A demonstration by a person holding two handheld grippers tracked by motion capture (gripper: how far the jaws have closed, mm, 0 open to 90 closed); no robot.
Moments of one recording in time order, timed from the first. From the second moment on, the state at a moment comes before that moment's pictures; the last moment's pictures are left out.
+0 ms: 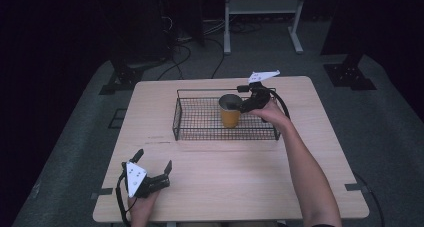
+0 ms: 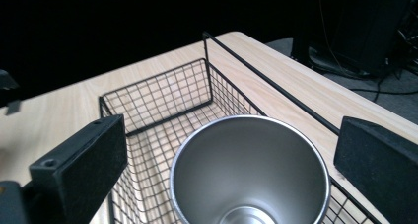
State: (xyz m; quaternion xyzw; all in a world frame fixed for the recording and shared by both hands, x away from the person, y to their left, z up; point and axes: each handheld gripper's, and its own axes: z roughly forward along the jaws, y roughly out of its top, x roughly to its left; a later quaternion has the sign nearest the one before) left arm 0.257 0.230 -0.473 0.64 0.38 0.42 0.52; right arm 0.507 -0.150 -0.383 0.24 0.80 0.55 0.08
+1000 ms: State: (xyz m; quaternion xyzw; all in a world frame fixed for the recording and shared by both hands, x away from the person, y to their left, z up) left arm 0.255 0.230 -0.474 0.64 0.38 0.43 0.52; right arm 0.472 -0.174 -0.354 0.21 0.79 0.57 0.07
